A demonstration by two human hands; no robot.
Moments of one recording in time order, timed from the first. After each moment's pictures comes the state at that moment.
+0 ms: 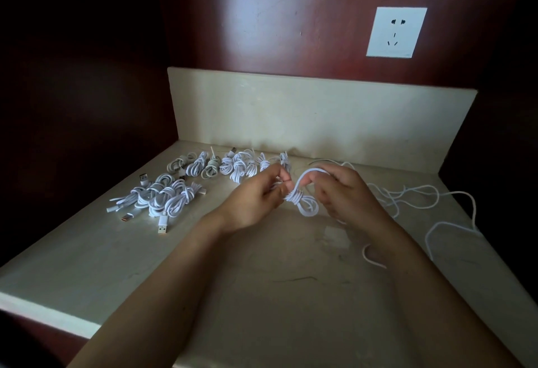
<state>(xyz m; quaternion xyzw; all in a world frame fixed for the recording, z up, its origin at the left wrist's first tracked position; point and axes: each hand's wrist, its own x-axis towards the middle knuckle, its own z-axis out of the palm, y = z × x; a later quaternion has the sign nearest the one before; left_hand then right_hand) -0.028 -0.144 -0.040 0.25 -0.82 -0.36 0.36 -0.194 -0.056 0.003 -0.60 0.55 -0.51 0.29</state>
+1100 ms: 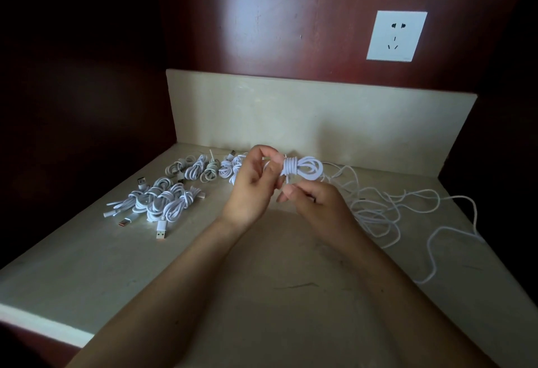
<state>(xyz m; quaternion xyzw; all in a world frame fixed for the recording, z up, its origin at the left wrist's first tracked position) -0.041 -0.125 -0.016 0.21 -0.65 -0.47 0.56 -0.168 -0.061 -0.017 -0.66 0.53 -0.49 0.20</state>
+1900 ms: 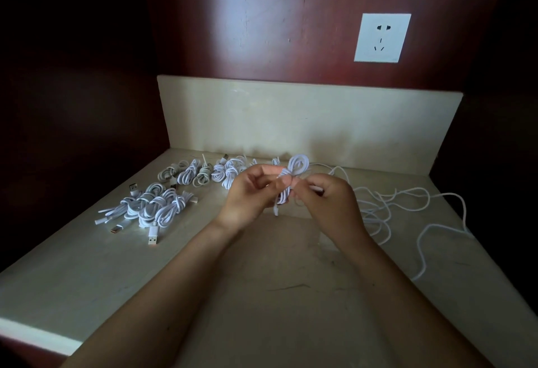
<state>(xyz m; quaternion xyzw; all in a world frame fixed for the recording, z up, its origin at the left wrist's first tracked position) -0.048 -0.124 -0.024 0.23 -0.61 -0.59 0.48 -0.189 -0.071 -0.025 -0.59 0.59 -0.55 0.10</state>
